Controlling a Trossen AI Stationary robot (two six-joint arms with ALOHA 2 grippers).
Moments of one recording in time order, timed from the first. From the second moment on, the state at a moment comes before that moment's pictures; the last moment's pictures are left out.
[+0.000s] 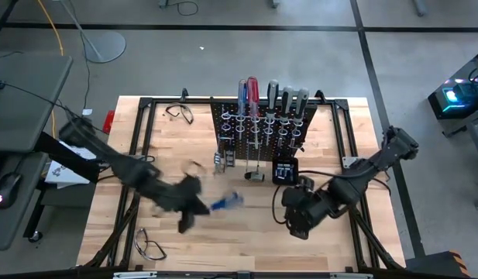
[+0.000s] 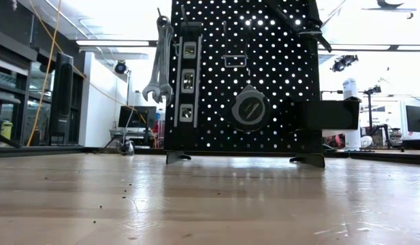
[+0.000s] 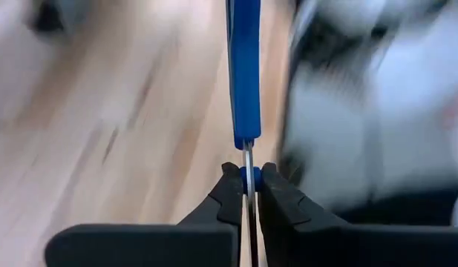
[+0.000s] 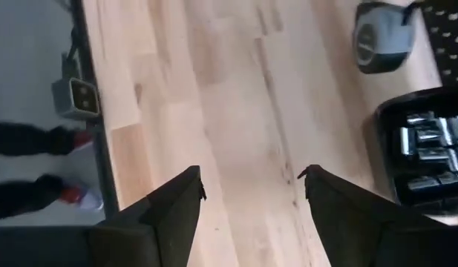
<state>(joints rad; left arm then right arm) -0.55 1.37 1.22 -0.63 -0.18 -0.82 0.60 1.57 1.52 -1.10 0.23 0.81</state>
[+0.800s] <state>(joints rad) -0.01 1.27 1.20 0.65 -0.27 -0.15 0.50 1.57 1.52 -1.00 0.50 1.05</state>
